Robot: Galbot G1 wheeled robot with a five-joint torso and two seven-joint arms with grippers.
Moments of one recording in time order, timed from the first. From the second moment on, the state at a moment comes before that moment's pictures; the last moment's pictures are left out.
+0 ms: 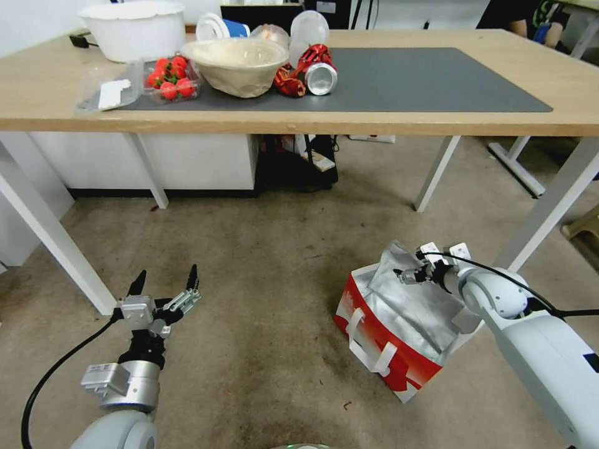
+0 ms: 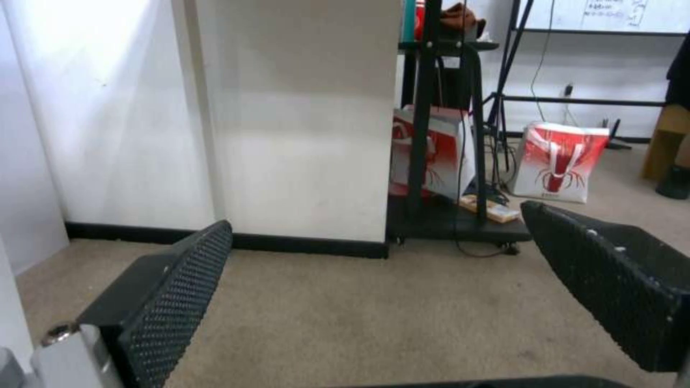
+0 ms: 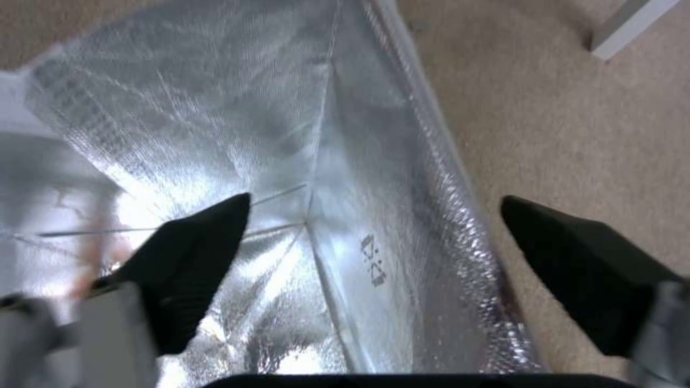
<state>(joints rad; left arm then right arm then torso) 1.72 -1.51 -0.69 -2.22 -0.26 -0.04 0.05 -0.97 0.88 0.32 1.63 0.41 -0.70 -0.20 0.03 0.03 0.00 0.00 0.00</state>
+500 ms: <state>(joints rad) 1.72 -1.51 -0.70 -2.20 -0.26 -0.05 0.05 -0.89 0.89 0.24 1.53 0.36 -0.72 -0.25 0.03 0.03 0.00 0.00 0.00</state>
